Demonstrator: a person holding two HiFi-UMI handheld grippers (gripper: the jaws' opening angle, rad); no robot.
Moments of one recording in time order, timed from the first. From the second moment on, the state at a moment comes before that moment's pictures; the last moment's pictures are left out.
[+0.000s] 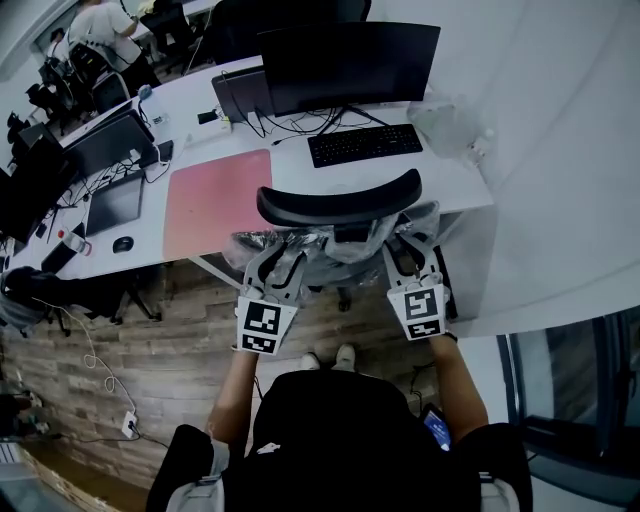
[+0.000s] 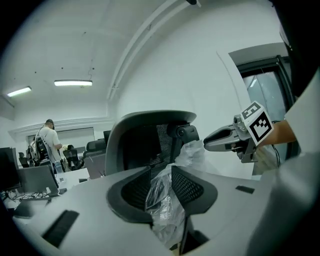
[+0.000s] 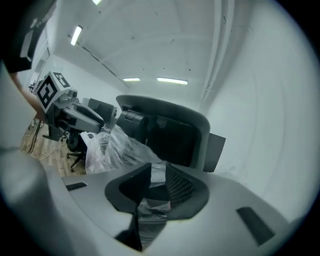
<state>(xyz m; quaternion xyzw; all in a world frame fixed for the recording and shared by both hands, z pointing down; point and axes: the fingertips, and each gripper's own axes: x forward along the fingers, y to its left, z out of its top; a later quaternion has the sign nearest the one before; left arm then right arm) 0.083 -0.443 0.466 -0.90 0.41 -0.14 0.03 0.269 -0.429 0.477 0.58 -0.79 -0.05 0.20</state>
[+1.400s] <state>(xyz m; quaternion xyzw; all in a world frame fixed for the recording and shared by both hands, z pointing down) 0.085 -0.450 0.448 -0.89 0.45 -0.08 -0.01 0.286 -0.426 0.458 0.64 -0.76 0.00 0.10</state>
